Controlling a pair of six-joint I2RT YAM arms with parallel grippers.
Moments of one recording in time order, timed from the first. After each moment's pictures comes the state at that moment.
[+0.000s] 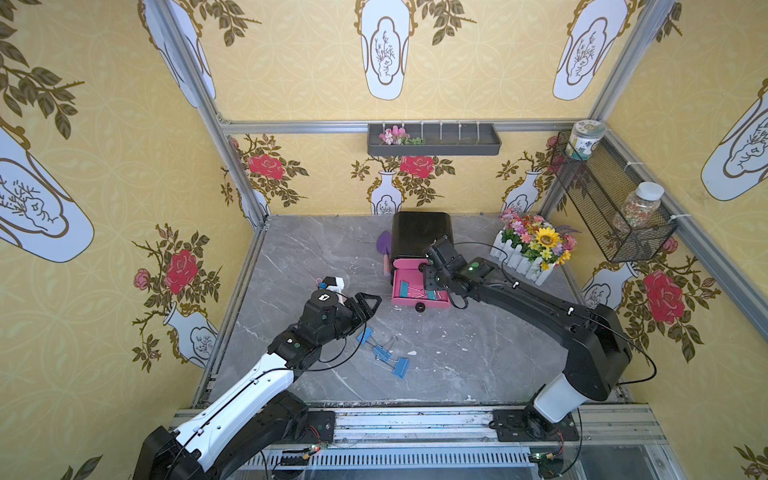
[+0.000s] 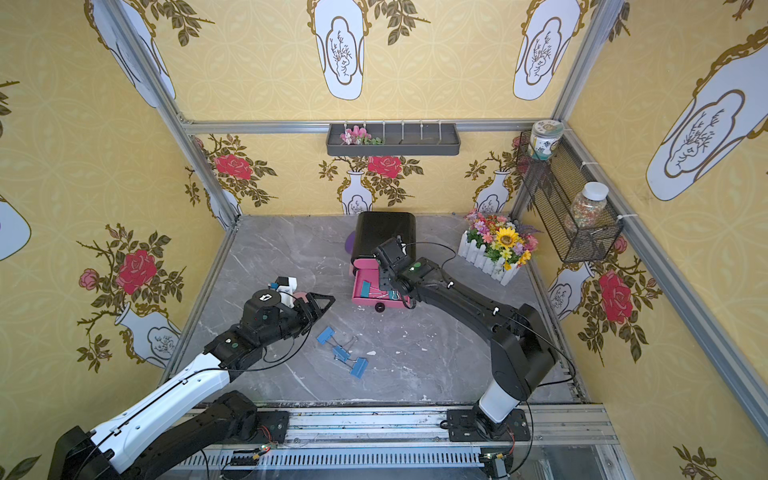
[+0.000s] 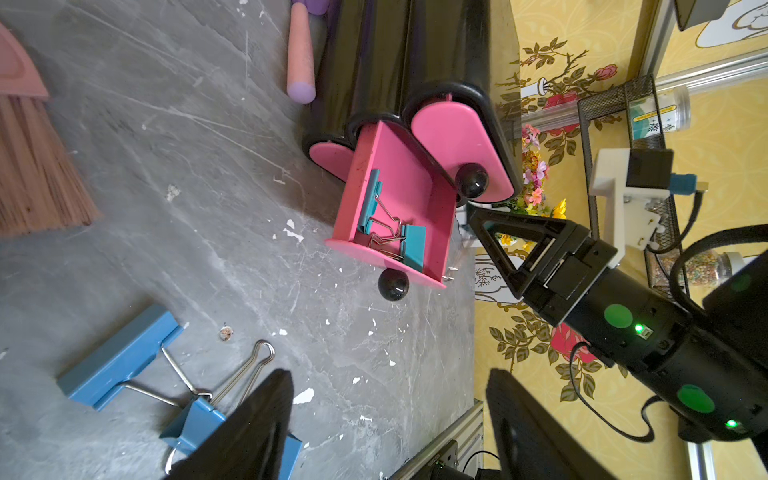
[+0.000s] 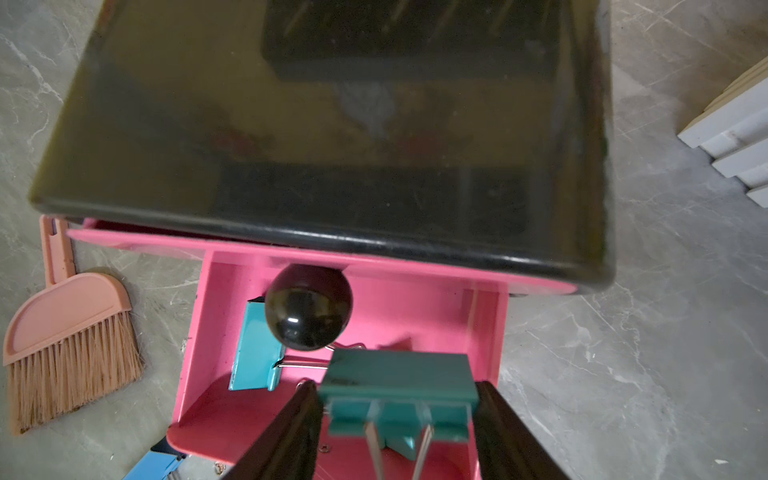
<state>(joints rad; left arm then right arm) -0.57 0.88 0.54 -0.15 0.21 -1.10 0.68 1.63 1.31 -0.63 0.29 0.53</state>
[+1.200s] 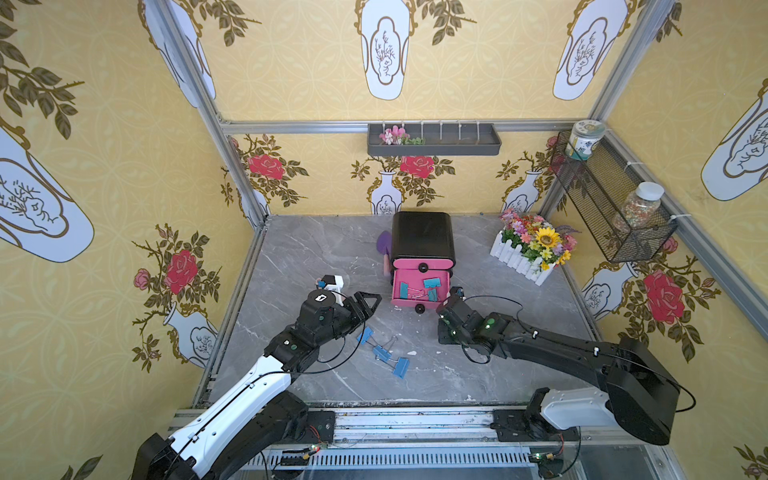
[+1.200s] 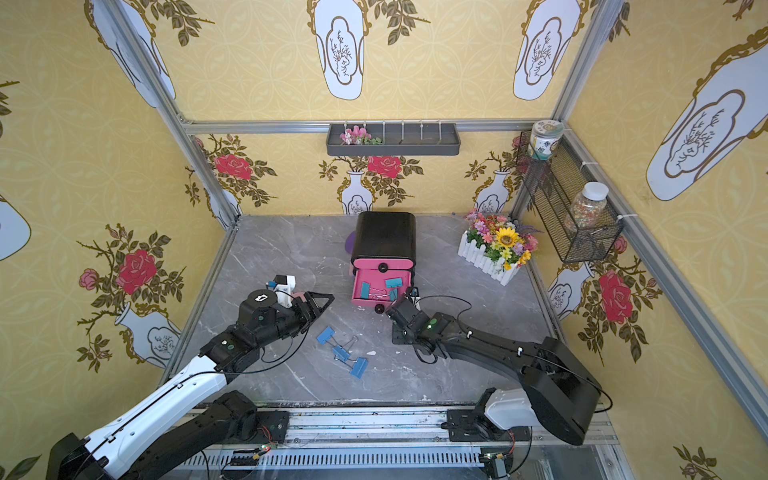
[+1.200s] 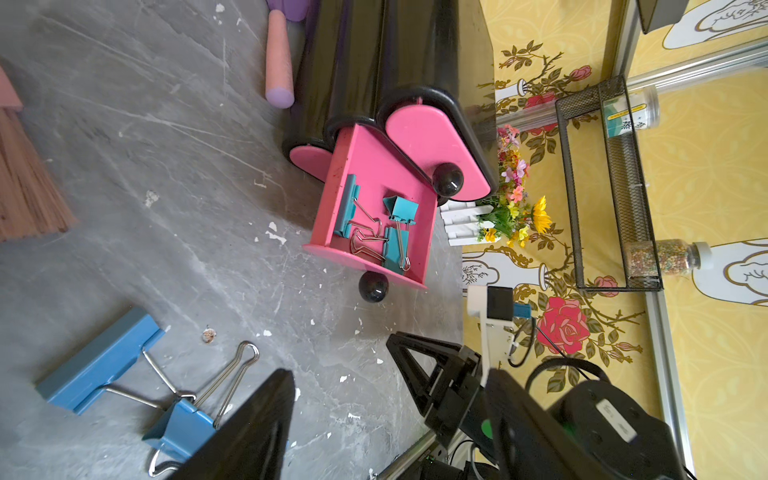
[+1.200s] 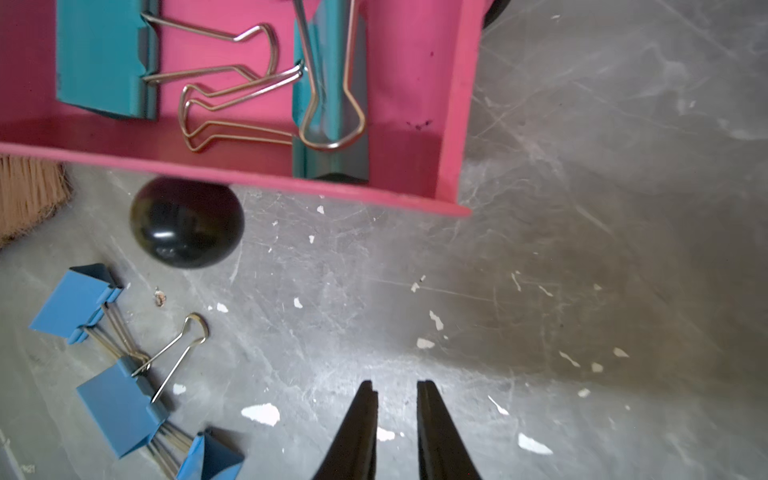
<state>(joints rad) -0.57 0.83 0.55 -0.18 0.21 -1.10 0.83 1.37 0.73 -0.41 0.22 0.77</state>
